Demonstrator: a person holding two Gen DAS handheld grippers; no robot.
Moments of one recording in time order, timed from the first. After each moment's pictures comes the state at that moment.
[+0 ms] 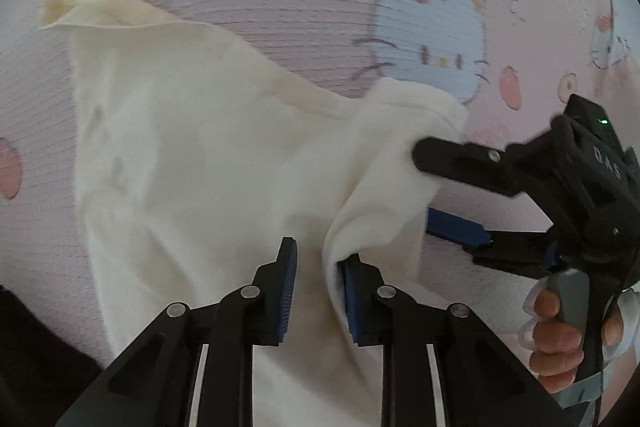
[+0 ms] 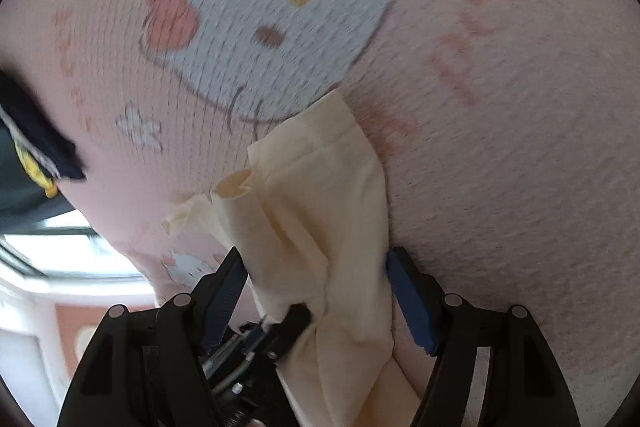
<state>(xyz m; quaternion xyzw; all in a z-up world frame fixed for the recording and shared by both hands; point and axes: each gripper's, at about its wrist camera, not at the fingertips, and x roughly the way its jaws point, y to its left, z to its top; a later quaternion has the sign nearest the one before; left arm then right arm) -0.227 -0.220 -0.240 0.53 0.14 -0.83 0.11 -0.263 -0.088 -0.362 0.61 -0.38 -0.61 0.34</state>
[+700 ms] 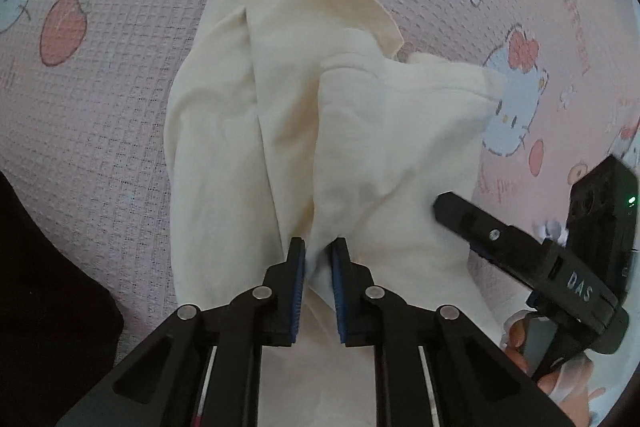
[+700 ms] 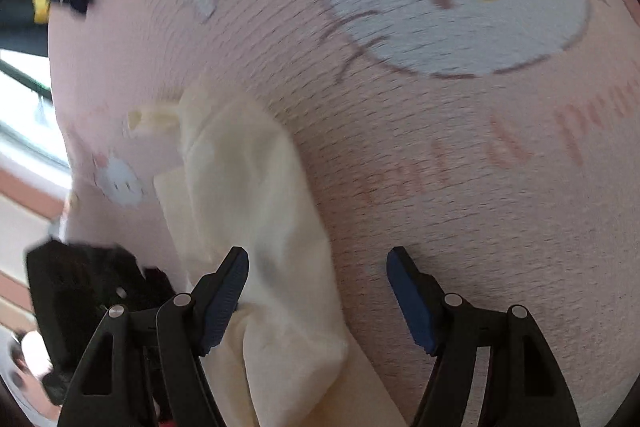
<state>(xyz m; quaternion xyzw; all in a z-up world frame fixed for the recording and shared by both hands) -0.173 -0.271 -0.254 0.50 0.28 -0.80 0.16 -0.223 -0.164 -0.325 0.55 -0.12 -0.72 0.40</state>
